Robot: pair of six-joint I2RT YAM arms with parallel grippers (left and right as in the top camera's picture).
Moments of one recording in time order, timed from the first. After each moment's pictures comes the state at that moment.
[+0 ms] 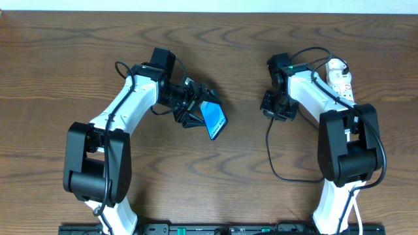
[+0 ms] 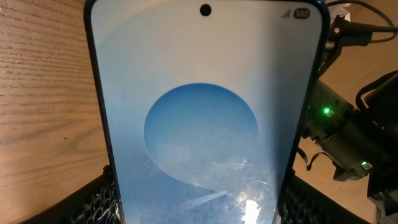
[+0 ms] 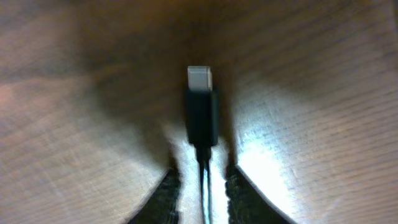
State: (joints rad) left arm -0.24 1.89 1.33 -0.86 0.96 -0.83; right arm 0.23 2.06 1.40 -0.91 -0.02 0.63
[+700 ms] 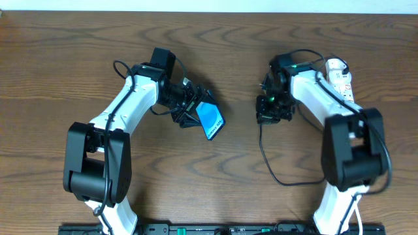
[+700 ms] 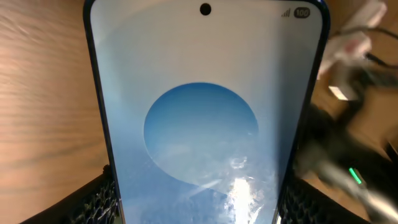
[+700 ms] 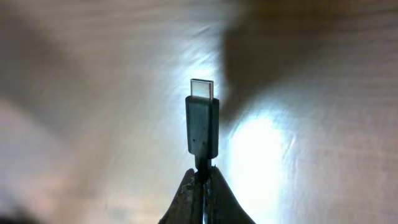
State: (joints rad) left arm -0.24 1.89 1.33 -0.86 0.83 -0.83; right arm 0.22 1.99 1.40 -1.02 -0.35 0.22
